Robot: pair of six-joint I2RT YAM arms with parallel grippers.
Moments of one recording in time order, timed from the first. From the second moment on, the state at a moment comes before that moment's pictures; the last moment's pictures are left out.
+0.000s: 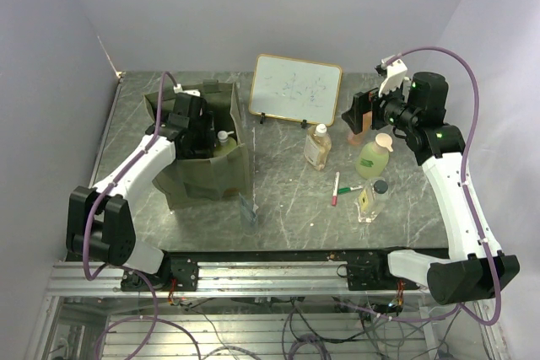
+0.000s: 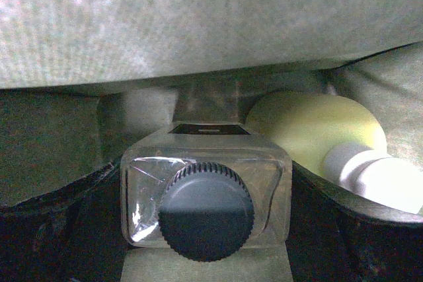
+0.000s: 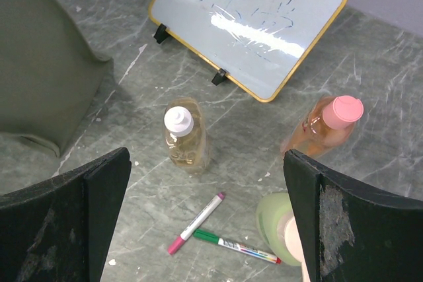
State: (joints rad) left arm -0.31 1.45 1.10 -0.50 -0.22 -0.31; right arm 0.11 1.18 1.32 -0.57 -0.40 -0.16
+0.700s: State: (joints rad) left arm -0.30 1.38 1.10 -0.46 -0.21 -0.29; right arm 0.11 1.18 1.32 -0.57 -0.40 -0.16
